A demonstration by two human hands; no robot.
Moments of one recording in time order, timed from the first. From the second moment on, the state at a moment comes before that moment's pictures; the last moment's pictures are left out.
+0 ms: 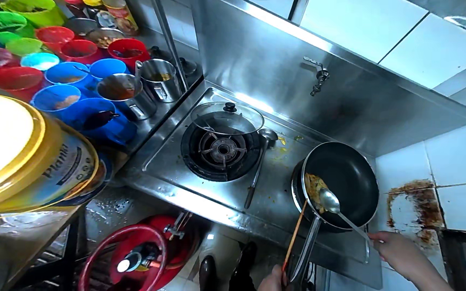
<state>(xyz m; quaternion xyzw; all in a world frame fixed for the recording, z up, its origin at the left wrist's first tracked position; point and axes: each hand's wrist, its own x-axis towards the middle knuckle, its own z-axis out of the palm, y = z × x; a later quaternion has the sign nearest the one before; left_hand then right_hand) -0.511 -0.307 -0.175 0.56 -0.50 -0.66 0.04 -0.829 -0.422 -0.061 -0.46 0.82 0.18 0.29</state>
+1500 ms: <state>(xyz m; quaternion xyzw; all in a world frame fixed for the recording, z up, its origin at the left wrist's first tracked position) -0.514 -0.306 -0.181 0.56 -0.48 -0.67 0.08 -0.846 -0.423 -0.049 -0.43 0.83 0.20 0.30</state>
